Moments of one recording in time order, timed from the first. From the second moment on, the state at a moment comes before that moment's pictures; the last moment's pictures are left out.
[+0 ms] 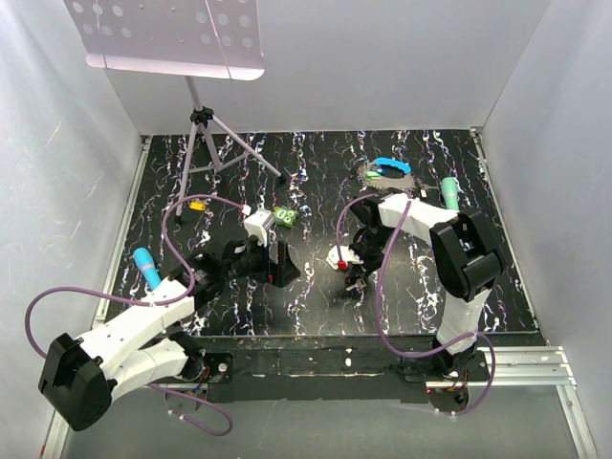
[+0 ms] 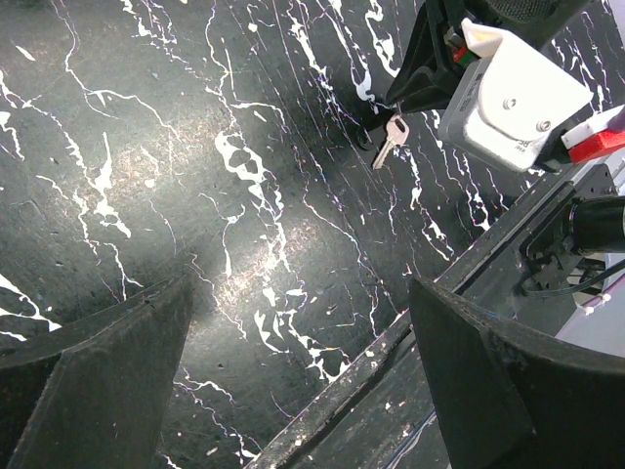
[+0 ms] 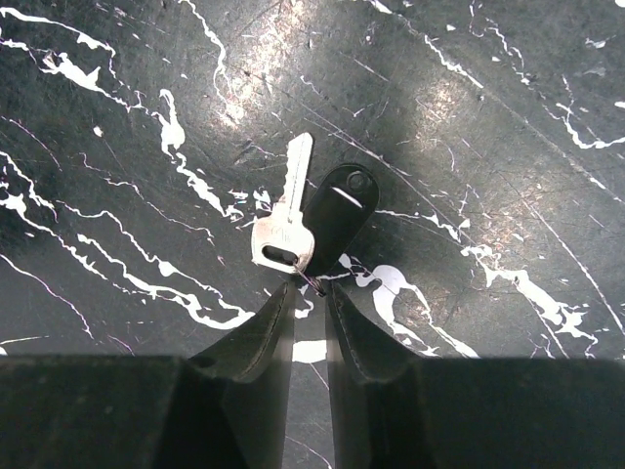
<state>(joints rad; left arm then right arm) -0.67 0.97 0.63 -0.22 0.22 -0.42 0.55 1.86 1.23 -1.12 -0.49 -1.70</state>
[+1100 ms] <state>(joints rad) -0.70 0.89 0.60 -0.10 0.40 -0.45 0.56 1.61 1.23 -1.35 -0.38 -1.28</state>
